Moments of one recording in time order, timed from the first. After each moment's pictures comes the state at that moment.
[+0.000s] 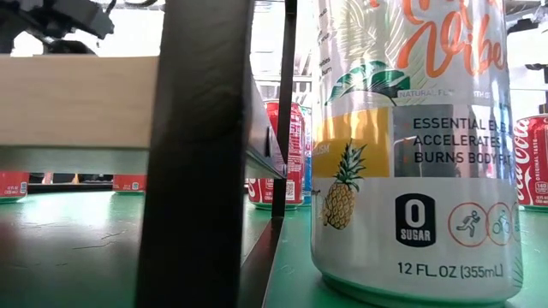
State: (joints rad) left arm -0.26 1.09 0.95 -1.33 -0.01 -0.38; right arm 0.14 1.25 0.84 0.11 -0.05 -0.14
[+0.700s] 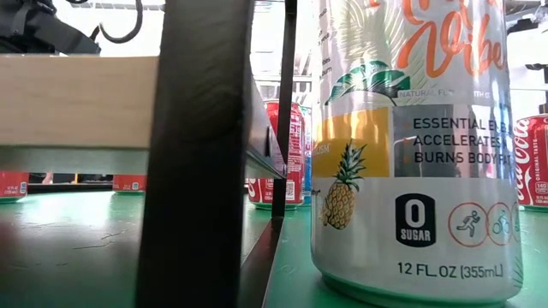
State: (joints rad) left arm -0.32 1.09 0.83 -1.27 -0.01 -0.47; right arm 0.14 1.25 0.84 0.11 -0.05 -0.16
